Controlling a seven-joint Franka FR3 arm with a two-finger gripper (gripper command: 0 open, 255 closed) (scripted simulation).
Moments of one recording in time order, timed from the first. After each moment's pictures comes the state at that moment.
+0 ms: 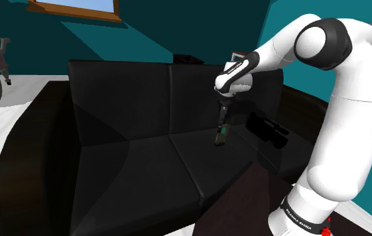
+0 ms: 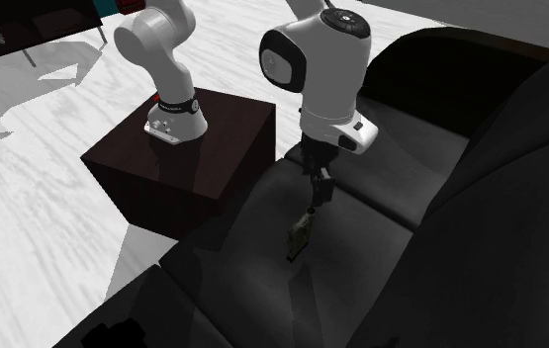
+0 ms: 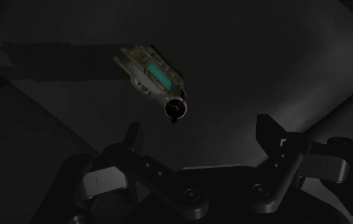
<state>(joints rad) -0.05 0.21 -0.39 -2.15 0.03 2.35 -0.93</state>
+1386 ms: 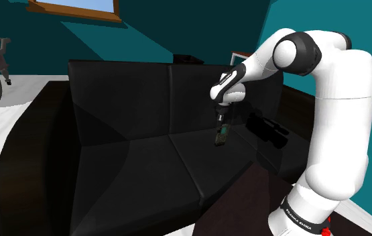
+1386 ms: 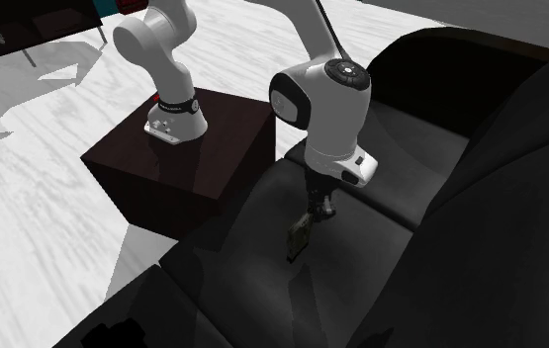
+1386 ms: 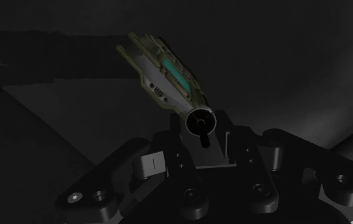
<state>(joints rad) -0.09 0.38 -0.35 -2.09 0.11 2.46 -1.01</state>
